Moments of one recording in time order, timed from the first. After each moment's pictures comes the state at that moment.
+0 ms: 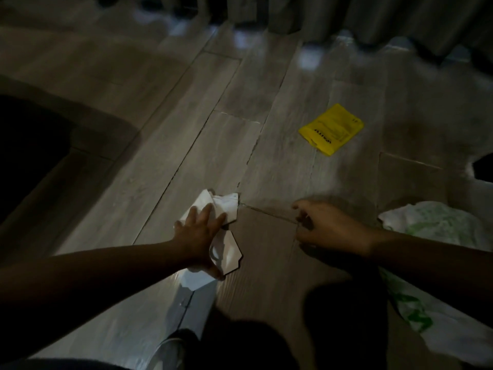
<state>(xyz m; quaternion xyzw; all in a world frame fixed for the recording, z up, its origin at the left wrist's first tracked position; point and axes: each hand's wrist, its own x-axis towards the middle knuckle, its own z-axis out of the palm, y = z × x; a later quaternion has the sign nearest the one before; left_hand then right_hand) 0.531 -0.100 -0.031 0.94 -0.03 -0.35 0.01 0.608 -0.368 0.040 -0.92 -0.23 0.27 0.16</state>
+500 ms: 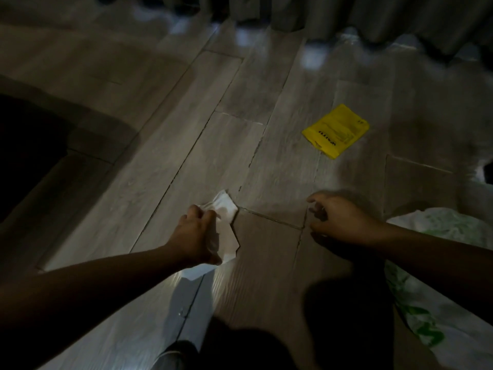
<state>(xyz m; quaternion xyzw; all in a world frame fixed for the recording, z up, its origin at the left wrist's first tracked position) 0.540 -0.090 -0.041 0.96 0.07 -0.23 0.16 0.637 -0.380 0.023 -0.94 -0.17 0.23 0.20</state>
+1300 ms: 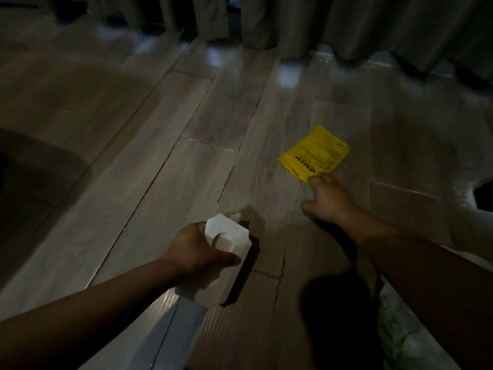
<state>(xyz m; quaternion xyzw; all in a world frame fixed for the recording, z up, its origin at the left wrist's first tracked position) 0.636 -0.149 -0.012 0.85 0.17 -0.23 0.44 0.779 -0.407 -0.037 -0.97 -0.07 0.18 0.12</state>
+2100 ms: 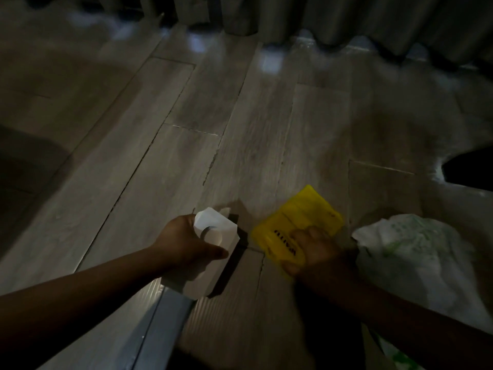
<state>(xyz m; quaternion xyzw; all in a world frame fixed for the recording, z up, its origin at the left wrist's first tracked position) 0.617 -0.160 -0.006 0.87 0.17 -0.27 0.39 0.617 -0.429 -0.046 -0.97 -0.12 0.17 0.12</state>
